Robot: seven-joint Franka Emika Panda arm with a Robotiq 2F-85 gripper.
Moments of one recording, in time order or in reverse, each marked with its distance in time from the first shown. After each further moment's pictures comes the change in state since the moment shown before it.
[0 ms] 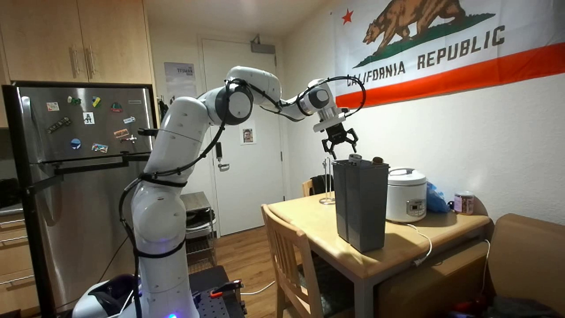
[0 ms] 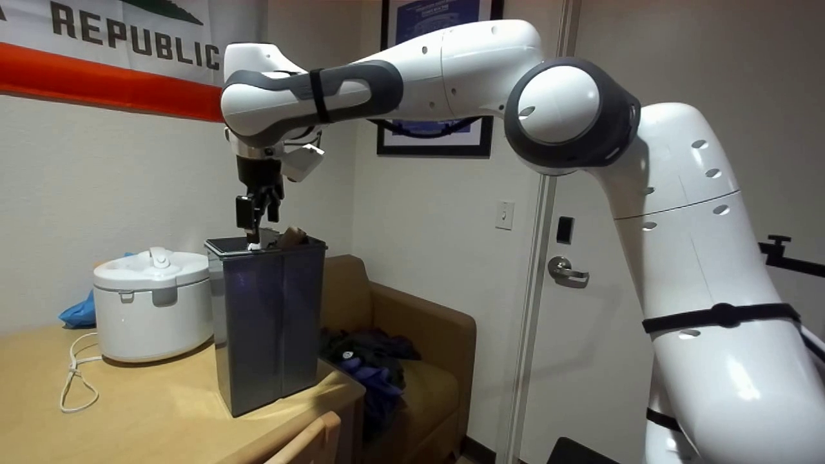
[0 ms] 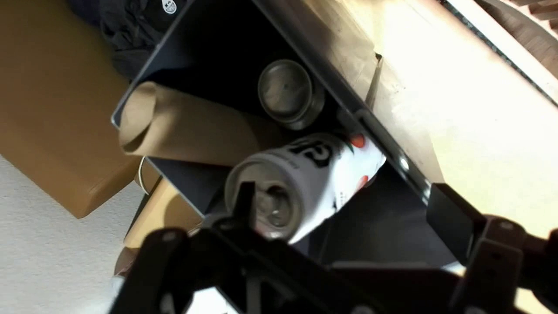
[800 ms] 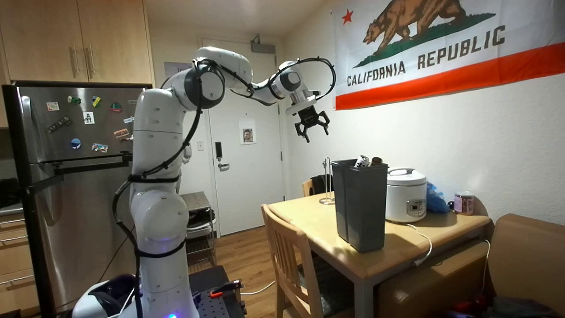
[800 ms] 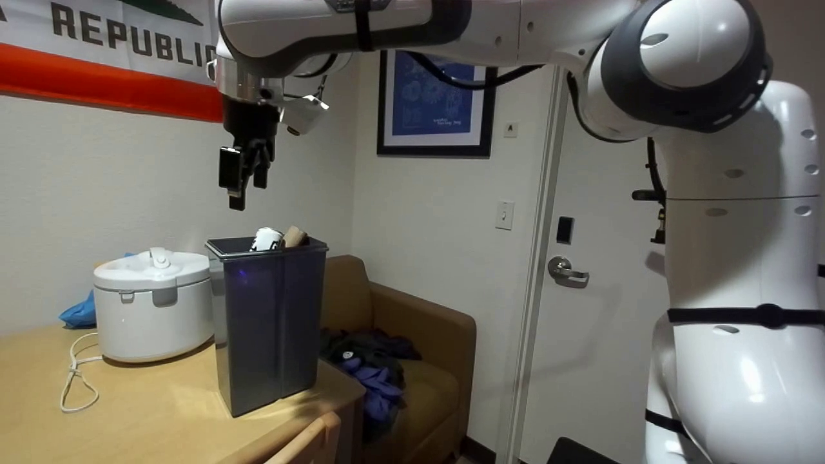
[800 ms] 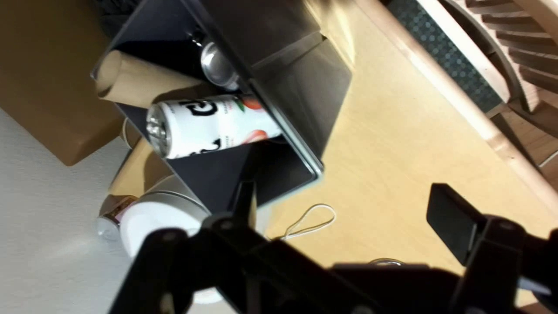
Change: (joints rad) arm 0.067 -0.266 0.059 -0.197 0.034 -0.016 0.037
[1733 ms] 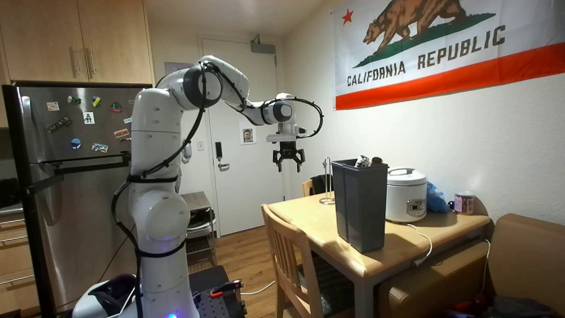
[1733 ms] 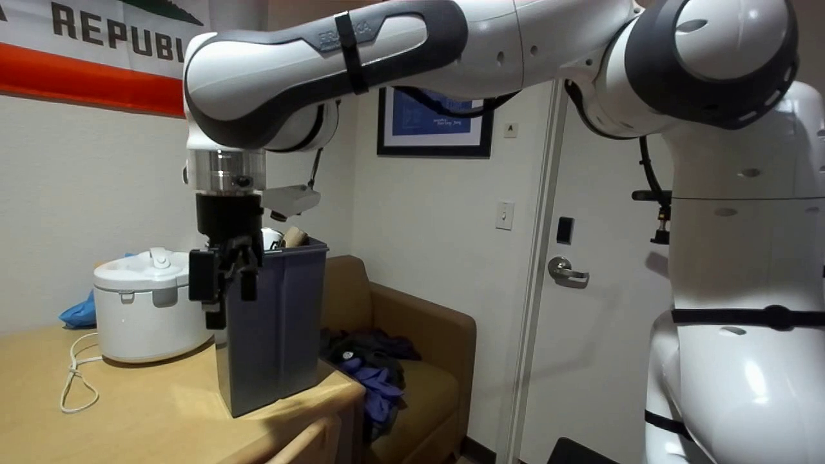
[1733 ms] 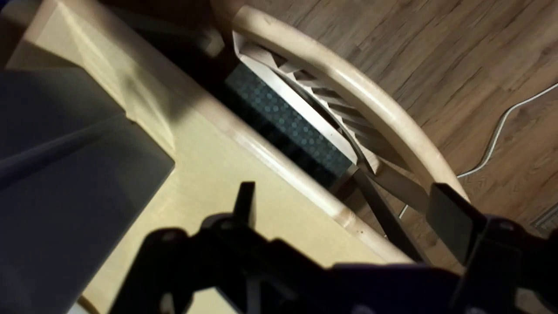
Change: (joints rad) arm 0.032 -0.021 0.057 -0.301 0.260 0.002 0.082
